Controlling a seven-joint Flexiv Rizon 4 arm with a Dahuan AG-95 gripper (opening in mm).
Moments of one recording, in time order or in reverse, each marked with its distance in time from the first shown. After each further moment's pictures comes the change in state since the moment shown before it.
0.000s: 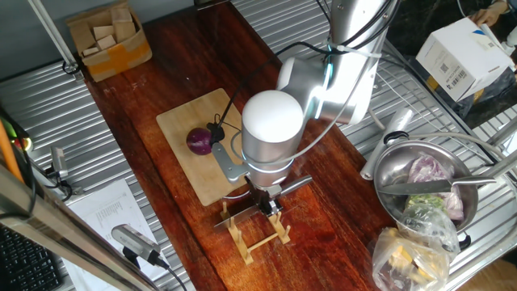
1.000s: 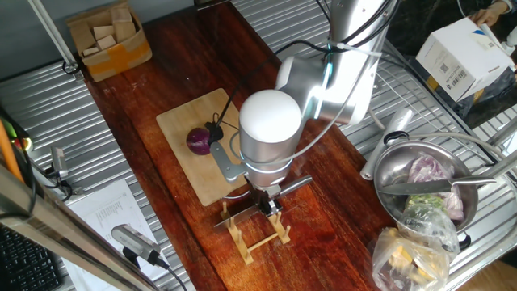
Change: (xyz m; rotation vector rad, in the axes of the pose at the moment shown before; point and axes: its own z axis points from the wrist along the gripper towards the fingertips) arm 0.001 0.001 -0.007 -0.001 0.013 0.011
